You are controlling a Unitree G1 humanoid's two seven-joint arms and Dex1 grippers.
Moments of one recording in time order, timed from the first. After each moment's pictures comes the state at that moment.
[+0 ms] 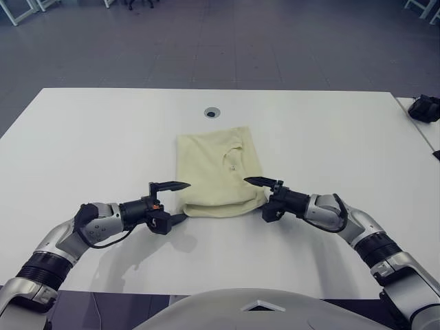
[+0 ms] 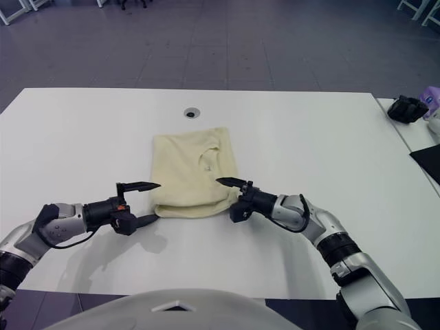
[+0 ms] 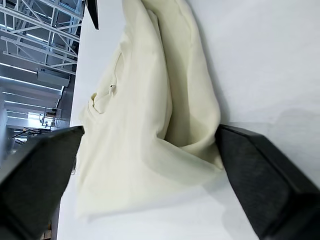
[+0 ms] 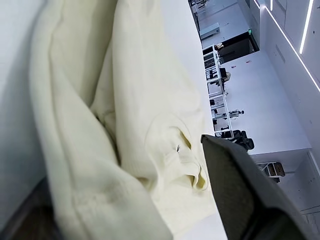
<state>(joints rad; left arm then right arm) -0.03 0.90 -0.36 0.22 0.33 -0.86 -0.52 -0.24 -0.63 0.51 0.41 -0.55 -0.82 0.27</state>
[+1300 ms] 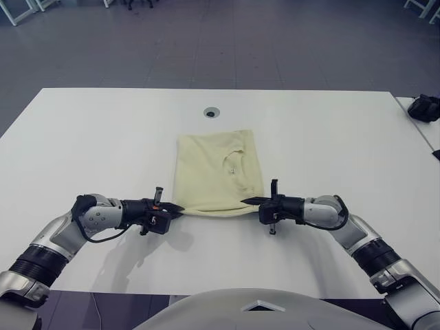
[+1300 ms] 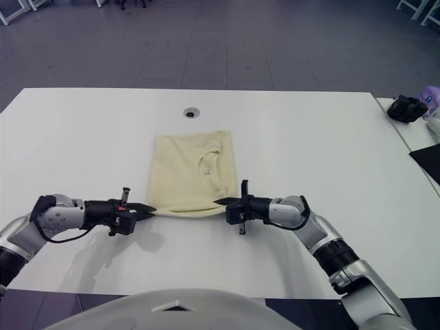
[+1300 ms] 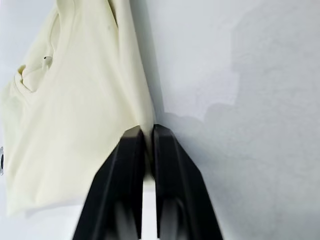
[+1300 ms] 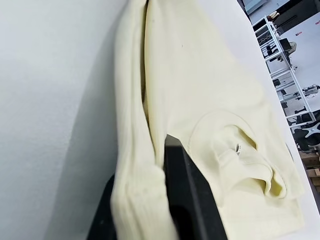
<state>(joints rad) -0.07 0.97 -0.40 0.12 0.18 -0.60 -0.84 -0.18 -0.63 0.50 0.20 -0.22 -0.51 0.71</state>
